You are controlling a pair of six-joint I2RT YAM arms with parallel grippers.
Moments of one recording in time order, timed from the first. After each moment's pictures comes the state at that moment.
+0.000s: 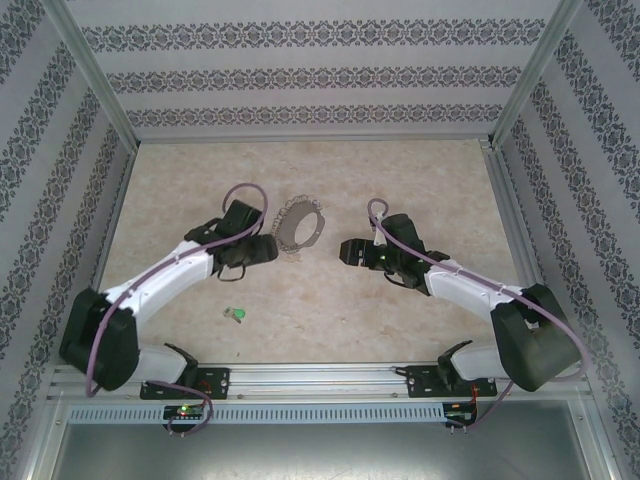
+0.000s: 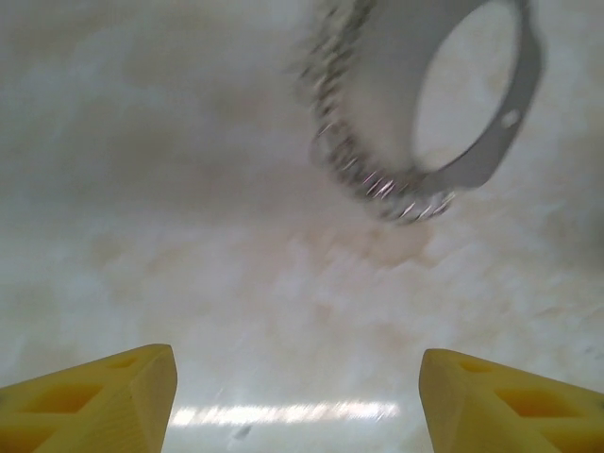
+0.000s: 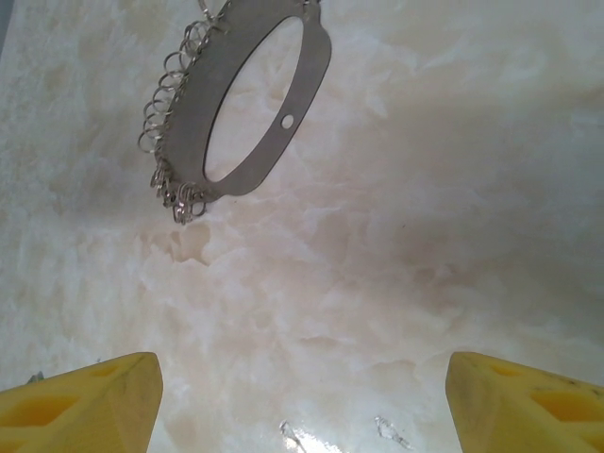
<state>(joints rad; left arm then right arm) -0.47 1.41 0.97 -0.59 -0.03 -0.65 0.47 1.35 0.63 -0.01 -0.28 0.60</state>
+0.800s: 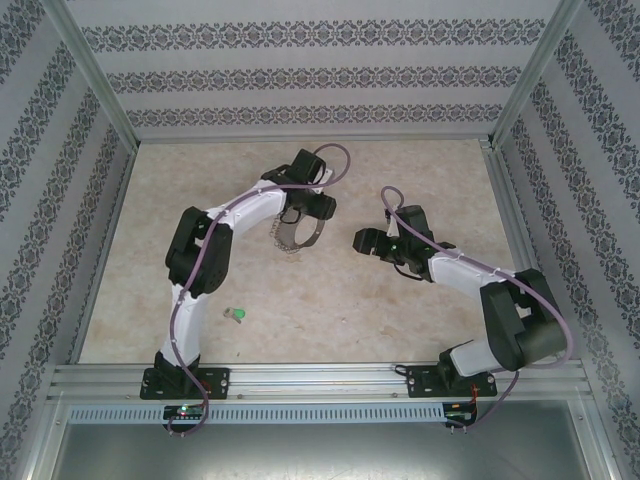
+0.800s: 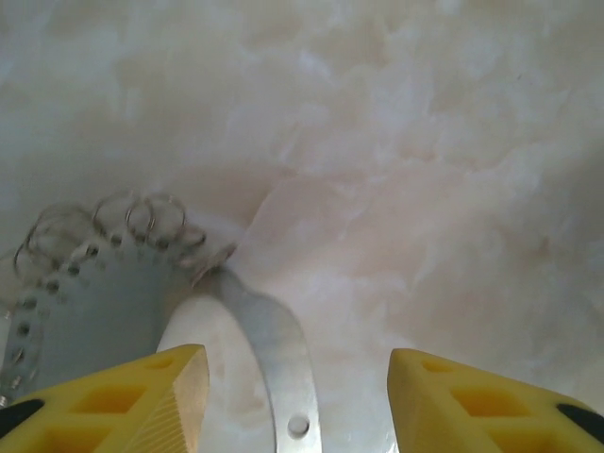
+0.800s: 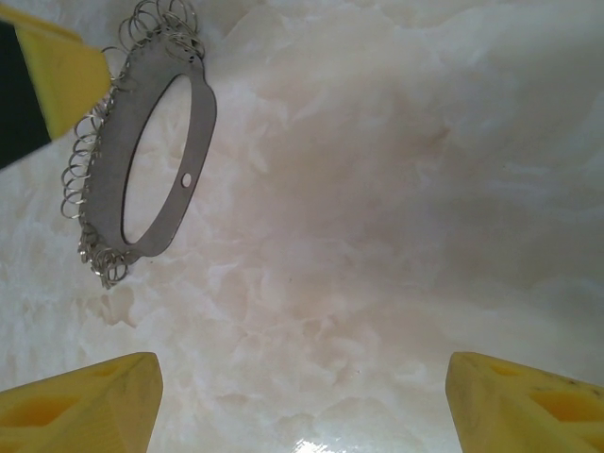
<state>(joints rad) -0.52 2.17 1.76 -0.58 0.13 -0.11 0.33 1.46 0.66 -0.01 -0.32 0.60</state>
